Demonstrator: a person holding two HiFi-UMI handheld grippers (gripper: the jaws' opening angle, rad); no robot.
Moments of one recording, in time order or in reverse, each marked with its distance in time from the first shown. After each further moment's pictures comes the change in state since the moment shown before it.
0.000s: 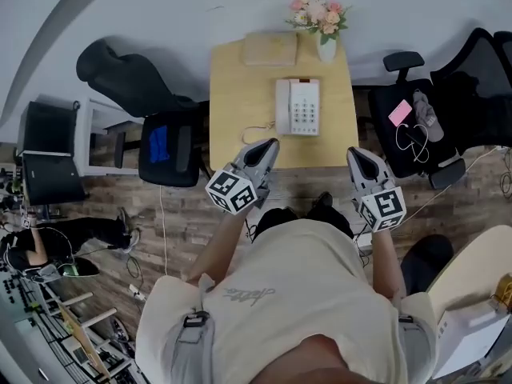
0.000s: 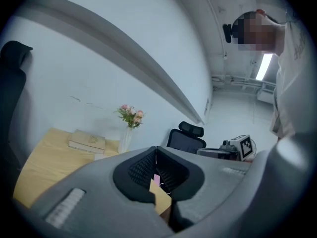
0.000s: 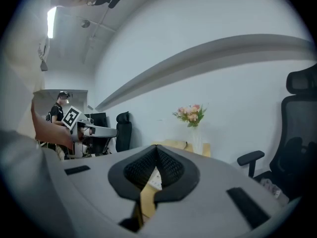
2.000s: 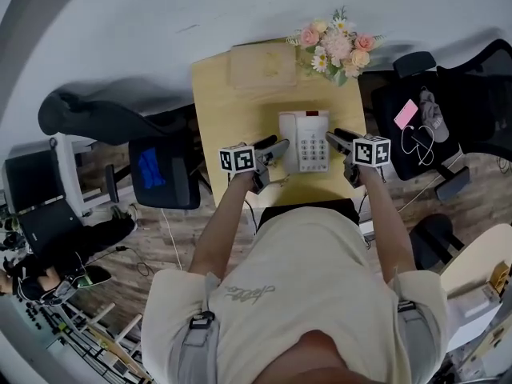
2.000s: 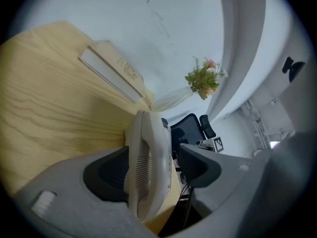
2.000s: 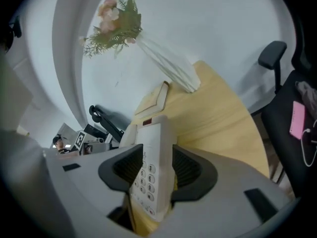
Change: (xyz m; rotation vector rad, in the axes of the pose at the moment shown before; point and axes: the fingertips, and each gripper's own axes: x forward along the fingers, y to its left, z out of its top) left arm 0.150 0.241 -0.133 -0.669 0.484 -0.117; right arm 0.261 -0.125 -0.172 0.710 0.530 0.050
